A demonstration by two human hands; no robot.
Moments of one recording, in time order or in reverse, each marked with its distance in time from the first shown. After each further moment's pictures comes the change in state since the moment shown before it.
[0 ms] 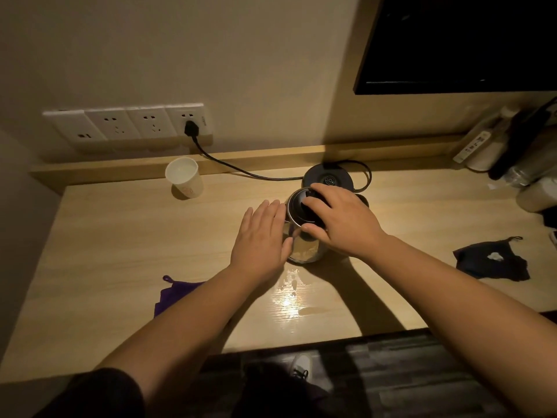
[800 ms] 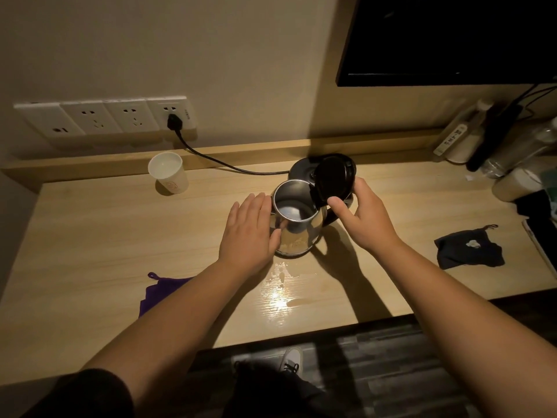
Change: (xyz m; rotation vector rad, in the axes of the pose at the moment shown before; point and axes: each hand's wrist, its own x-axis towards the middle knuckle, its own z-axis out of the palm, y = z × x) left_hand -0.001 0.004 0.003 -0.041 0.029 -0.036; right_hand -0.040 0.030 0.012 0.685 0.334 0.395
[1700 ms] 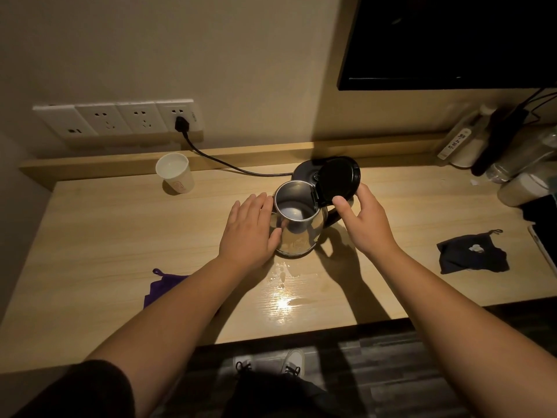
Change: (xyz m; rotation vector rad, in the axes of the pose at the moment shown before) left_hand 0.001 0.001 -0.009 0.010 -0.041 -0.009; right_hand -0.008 0.000 0.003 0.100 0.053 0.087
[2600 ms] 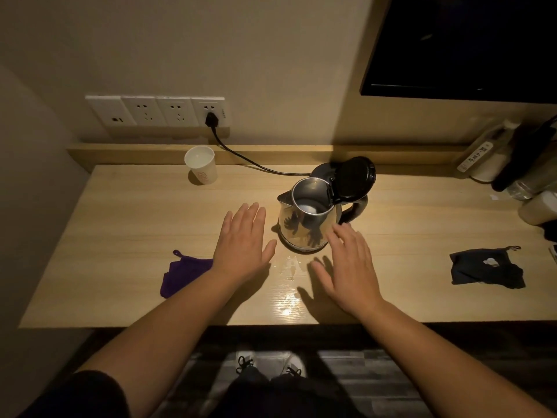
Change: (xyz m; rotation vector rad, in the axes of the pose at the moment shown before) left_hand -0.058 -0.013 -0.013 0.115 -0.068 -0.131; right_hand -0.097 -0.008 0.034 -0.527 -0.102 -0.348
